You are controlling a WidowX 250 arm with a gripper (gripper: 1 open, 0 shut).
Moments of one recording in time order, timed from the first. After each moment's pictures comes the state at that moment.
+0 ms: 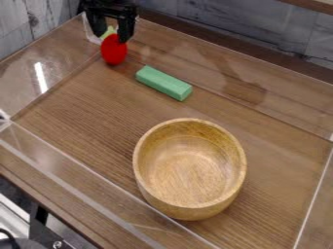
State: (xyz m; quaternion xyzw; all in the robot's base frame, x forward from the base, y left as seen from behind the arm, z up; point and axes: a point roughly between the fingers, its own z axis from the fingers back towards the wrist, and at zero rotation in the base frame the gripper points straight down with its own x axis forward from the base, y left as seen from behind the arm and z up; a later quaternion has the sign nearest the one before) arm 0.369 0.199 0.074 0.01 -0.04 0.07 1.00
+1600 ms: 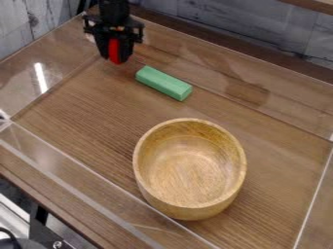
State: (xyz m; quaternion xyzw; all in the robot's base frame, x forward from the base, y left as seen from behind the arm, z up) arm 0.355 0.176 0.055 0.01 -0.01 0.12 0.99
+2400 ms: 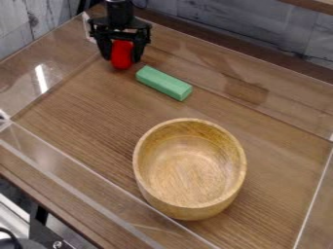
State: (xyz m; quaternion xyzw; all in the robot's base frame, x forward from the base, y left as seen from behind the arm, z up) arm 0.371 0.178 0.036 0.02 -0.04 0.21 0.98
